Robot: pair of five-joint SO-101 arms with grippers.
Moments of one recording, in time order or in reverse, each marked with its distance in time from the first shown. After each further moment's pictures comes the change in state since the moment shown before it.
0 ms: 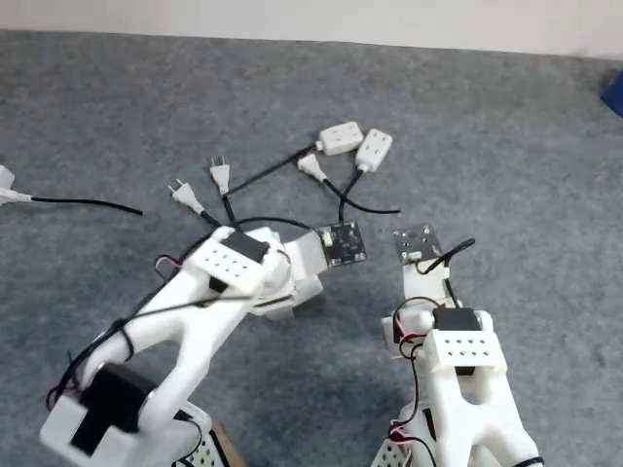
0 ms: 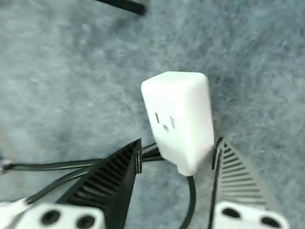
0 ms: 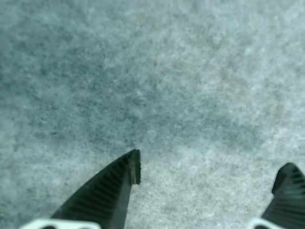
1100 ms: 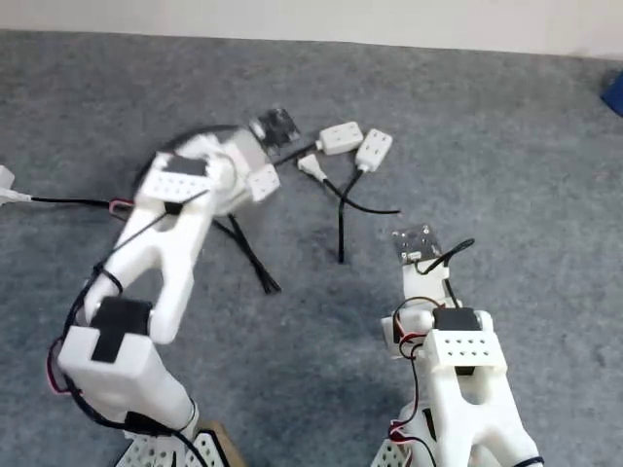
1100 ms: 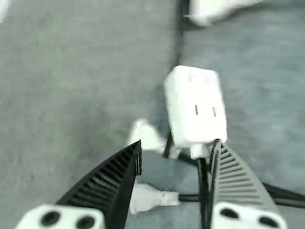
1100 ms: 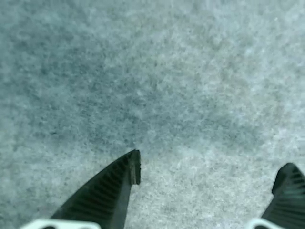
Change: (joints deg) left arm -19.8 20.5 -29.0 -8.7 -1.3; right arm 0.0 0.0 0.0 0.0 0.4
